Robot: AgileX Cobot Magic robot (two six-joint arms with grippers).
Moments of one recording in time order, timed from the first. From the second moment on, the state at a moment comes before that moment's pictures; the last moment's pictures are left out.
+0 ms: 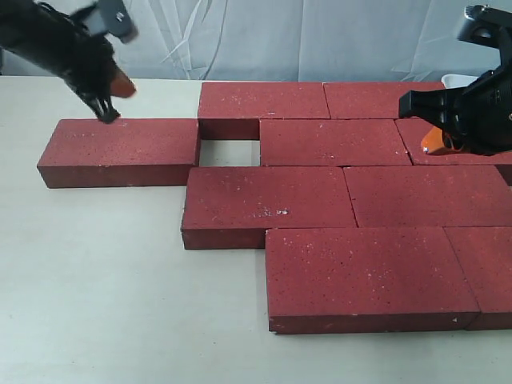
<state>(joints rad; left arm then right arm) -0.11 1.88 -1.40 -0.56 0.61 1.39 0.18 1.36 -0.93 0.21 0.68 0.09</state>
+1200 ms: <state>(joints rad) 0.13 2.15 -1.40 -0.58 0.47 0.81 0.18 1.36 -0.93 0.21 0.68 0.09</state>
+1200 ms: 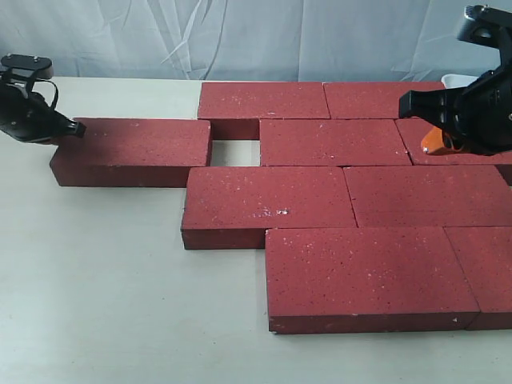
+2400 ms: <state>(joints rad) 0.00 2.15 -1.40 -0.80 0.51 0.85 0.18 1.36 -0.93 0.21 0.68 0.09</state>
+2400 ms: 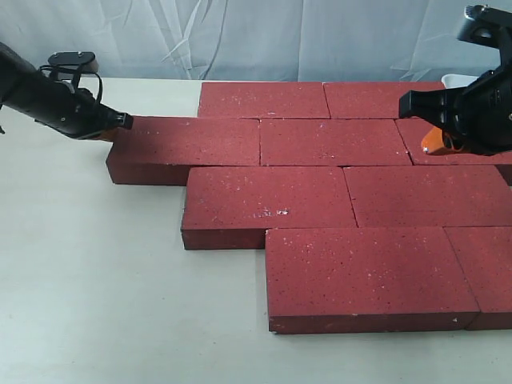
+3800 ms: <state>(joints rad) 0.18 1.27 -0.94 -0.23 0.65 0.30 0.18 1.36 -0.93 0.21 0.68 0.09</state>
